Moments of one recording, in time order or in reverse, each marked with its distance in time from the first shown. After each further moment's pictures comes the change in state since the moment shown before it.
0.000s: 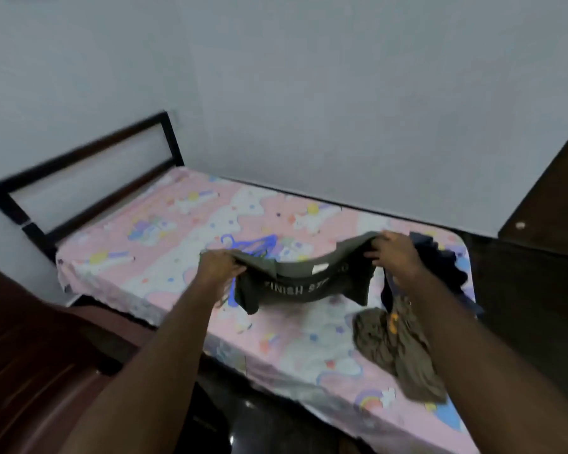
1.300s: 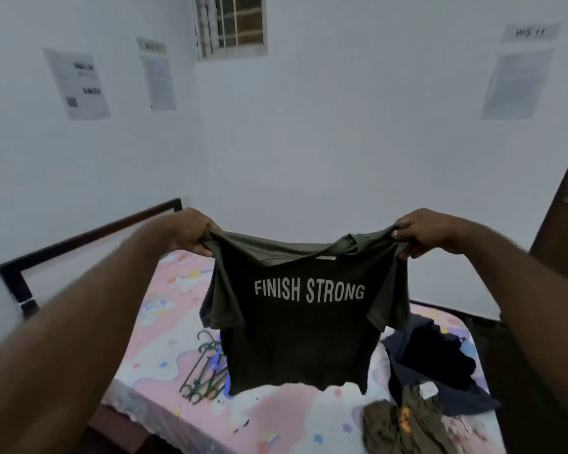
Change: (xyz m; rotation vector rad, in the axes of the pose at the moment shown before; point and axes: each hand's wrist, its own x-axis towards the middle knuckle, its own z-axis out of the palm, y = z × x) left_hand -0.013 0.254 -0.052 0.621 -0.228 0.308; right_hand -0.006 -0.214 -0.087 -0.619 -0.254 -0.329
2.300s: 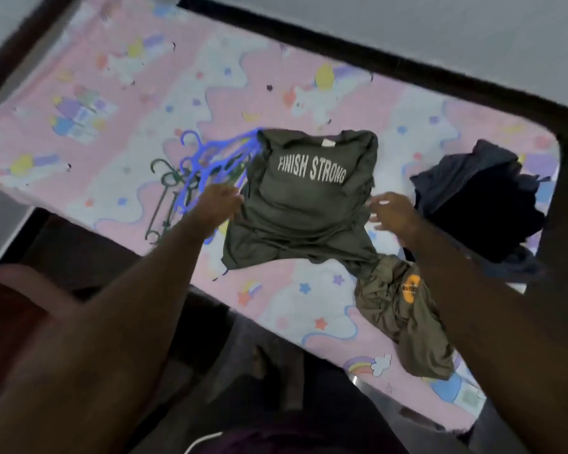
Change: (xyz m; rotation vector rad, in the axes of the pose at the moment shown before) left_hand 0.245 -0.252 0.292 0.046 -0.135 -0.575; right_hand 0.255 0.330 0.280 0.393 -0.158 0.696
